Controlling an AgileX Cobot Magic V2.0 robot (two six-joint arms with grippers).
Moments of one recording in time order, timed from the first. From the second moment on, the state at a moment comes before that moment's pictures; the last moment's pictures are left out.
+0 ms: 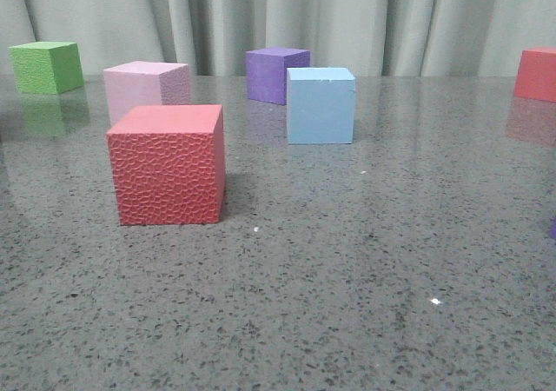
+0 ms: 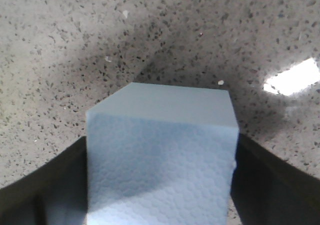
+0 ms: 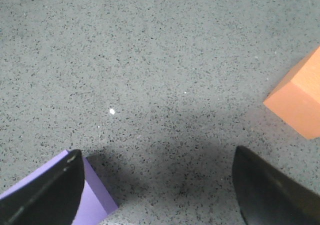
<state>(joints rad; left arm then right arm) -0.03 1.87 -1.67 0.16 1.21 0.48 0.11 0.85 -0.88 -0.15 0.92 0.25</state>
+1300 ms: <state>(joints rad) -0.20 1.85 -1.98 -0.01 1.25 0.48 0.11 0.85 -0.88 -0.15 0.91 0.25</state>
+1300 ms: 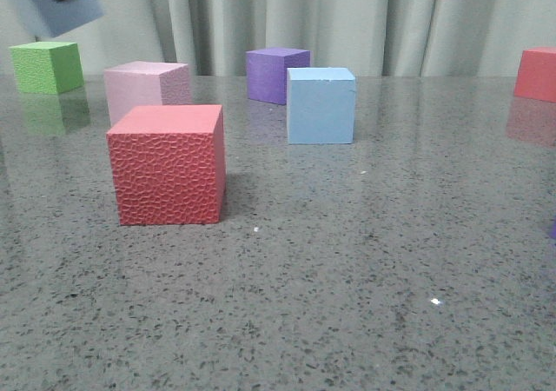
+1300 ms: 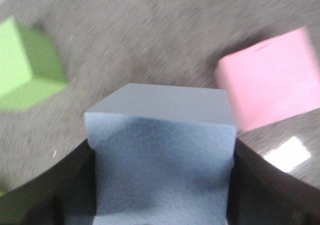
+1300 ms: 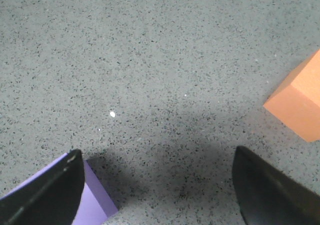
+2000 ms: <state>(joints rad) -0.52 2.01 -2.25 -0.02 1.26 0.62 0.11 0.85 -0.88 -0.15 0.91 0.25</state>
